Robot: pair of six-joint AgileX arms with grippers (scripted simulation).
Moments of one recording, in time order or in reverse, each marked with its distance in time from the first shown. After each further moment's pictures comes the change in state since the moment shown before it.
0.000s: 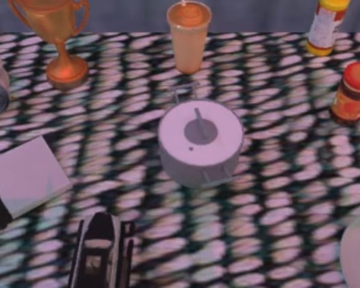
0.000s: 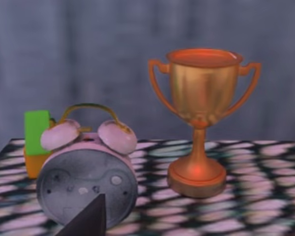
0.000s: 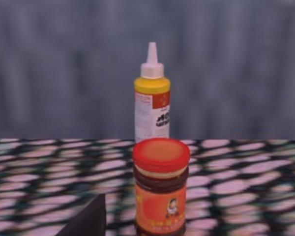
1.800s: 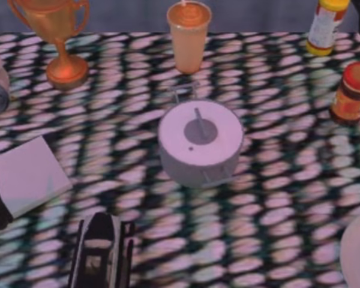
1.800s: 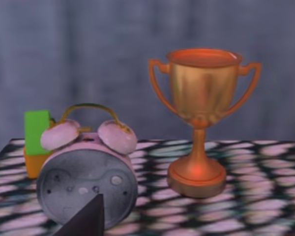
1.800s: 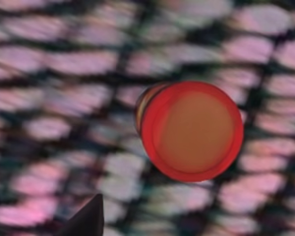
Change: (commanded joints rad) left arm 0.000 0.000 0.000 0.000 0.000 0.000; right arm 0.027 2.235 2.354 -1.374 0.001 -0.330
